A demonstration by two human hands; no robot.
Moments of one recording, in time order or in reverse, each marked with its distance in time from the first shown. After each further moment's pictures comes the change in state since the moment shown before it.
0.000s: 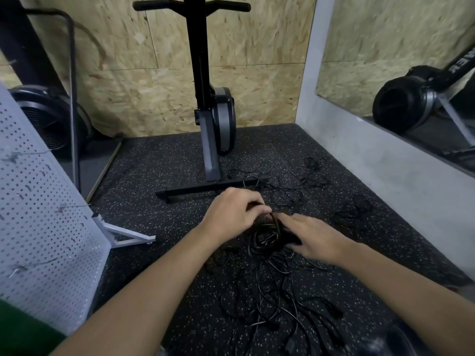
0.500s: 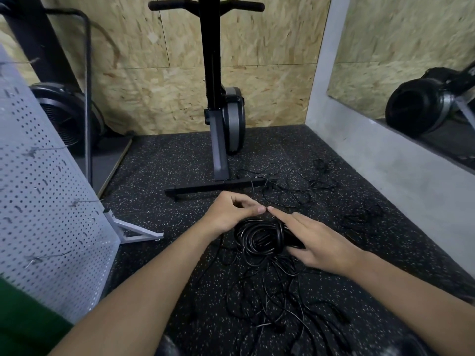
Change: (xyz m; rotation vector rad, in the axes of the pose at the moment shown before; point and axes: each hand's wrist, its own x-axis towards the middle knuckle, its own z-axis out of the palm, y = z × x) left_hand -0.009 -0.037 -0.003 -0.590 -0.121 -0.414; right_hand -0.002 -0.025 -0.008 0.116 0.167 -0.163
